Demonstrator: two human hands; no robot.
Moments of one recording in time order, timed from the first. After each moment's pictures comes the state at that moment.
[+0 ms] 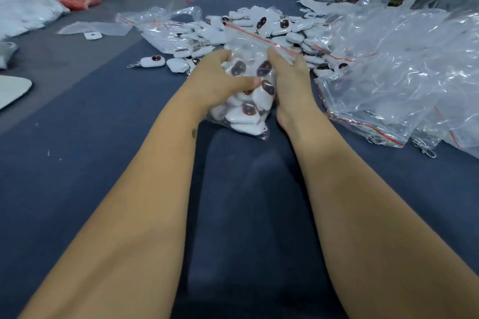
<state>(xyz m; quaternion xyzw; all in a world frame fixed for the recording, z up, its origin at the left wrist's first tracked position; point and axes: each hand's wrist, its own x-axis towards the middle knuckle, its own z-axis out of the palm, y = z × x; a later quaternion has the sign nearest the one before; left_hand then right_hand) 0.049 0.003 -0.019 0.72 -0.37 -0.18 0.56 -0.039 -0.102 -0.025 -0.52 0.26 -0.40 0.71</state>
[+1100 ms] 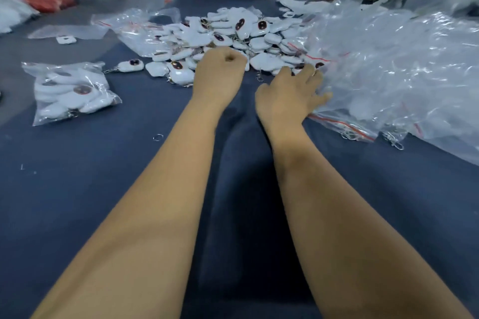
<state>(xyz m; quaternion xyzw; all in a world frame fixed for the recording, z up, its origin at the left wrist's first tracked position) 0.019 -0.041 -0.011 0.74 -0.36 -0.06 0.56 -0.063 -0.104 -0.035 -0.80 0.54 -0.26 0.08</state>
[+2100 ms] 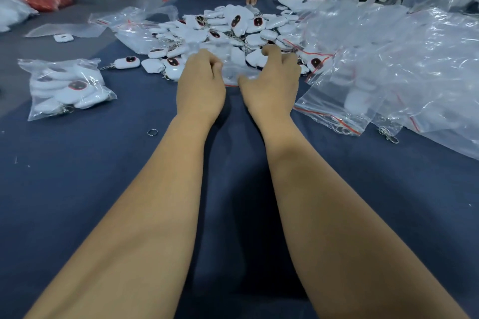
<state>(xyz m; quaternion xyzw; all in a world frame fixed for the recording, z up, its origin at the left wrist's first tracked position) 0.023 -0.024 -0.038 0.80 -0.35 0.10 0.49 -0.060 -0.103 -0.035 -0.80 0.39 -0.40 0.22</state>
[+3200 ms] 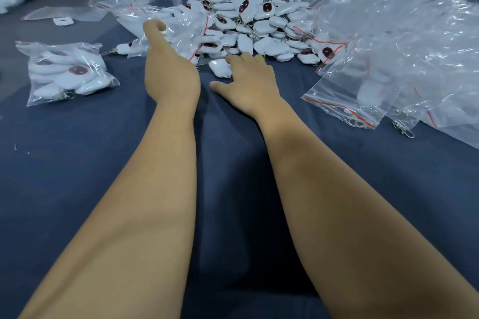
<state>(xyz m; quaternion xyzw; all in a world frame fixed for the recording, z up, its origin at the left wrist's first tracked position) 0.046 -0.002 -0.037 0.84 -0.15 0.14 0.50 -0.033 -0.100 -0.047 -0.94 0.26 -0.20 0.09</state>
